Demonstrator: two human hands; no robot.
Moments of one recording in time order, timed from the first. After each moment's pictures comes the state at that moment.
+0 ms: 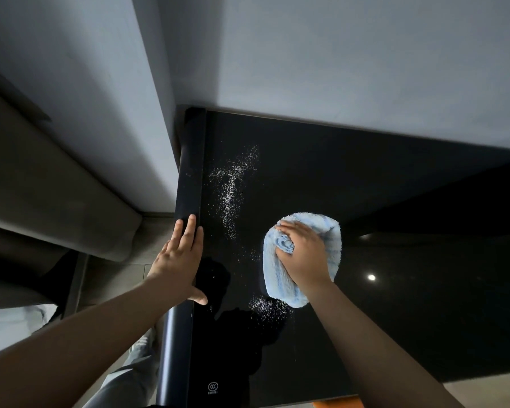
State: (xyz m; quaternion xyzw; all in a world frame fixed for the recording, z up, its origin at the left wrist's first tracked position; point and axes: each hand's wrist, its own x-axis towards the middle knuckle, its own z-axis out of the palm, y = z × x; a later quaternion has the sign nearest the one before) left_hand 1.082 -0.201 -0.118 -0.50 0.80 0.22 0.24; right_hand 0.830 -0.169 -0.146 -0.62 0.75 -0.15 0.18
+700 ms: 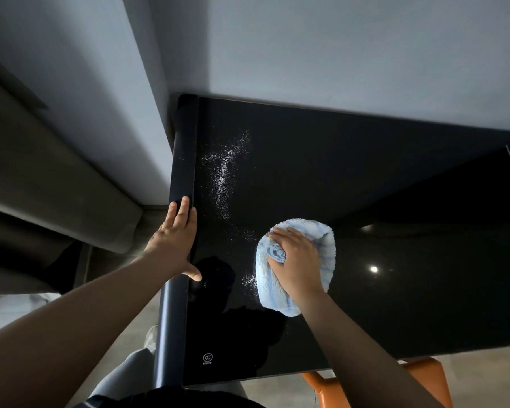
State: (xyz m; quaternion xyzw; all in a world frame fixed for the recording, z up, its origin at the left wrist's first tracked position) left_hand 1.078 -0.196 -0.113 -0.52 0.79 0.22 0.24; right_hand 0.839 -0.110 -0.146 -0.61 0.76 -0.13 0.20
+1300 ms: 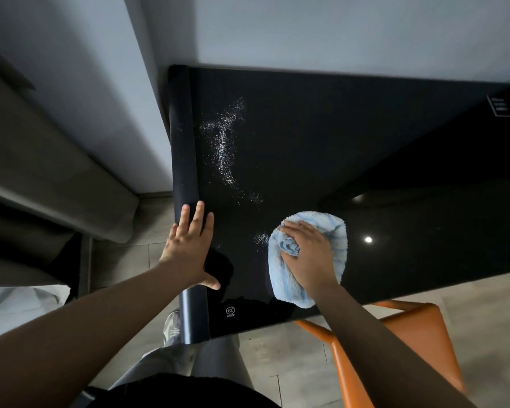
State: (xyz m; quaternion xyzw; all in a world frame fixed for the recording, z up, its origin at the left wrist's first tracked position) left_hand 1.096 -0.125 -0.119 -0.46 0.82 0.22 0.25; right_hand 0.858 -0.034 -0.153 -0.59 0.78 -0.11 0.18
